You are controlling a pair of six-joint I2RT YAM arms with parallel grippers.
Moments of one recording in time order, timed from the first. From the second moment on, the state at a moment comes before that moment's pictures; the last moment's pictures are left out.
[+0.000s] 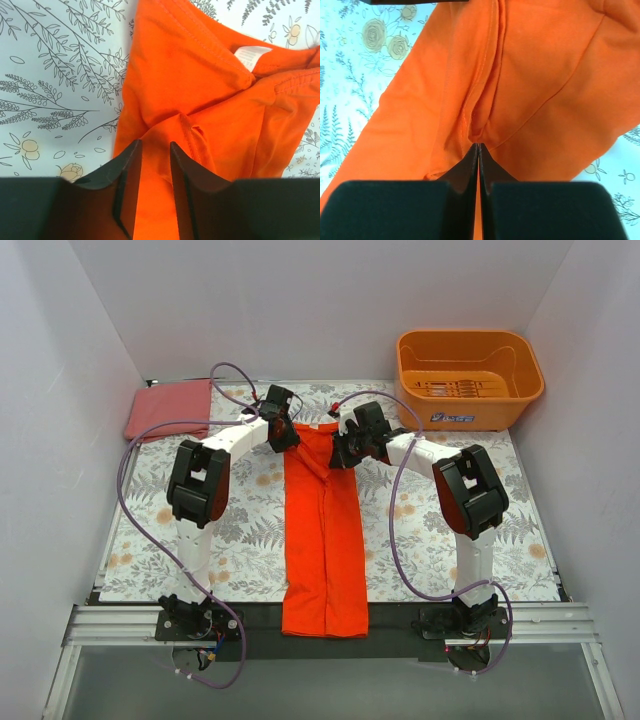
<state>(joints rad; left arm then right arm) -0.39 2.17 1.68 -0.48 -0.11 -0.72 0.52 2.02 1.39 -0.15 -0.46 0.06</state>
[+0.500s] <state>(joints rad) -0.38 2.25 1.75 -0.49 -0.17 -0.67 0.52 2.09 1.38 -0.14 -0.49 0.14</state>
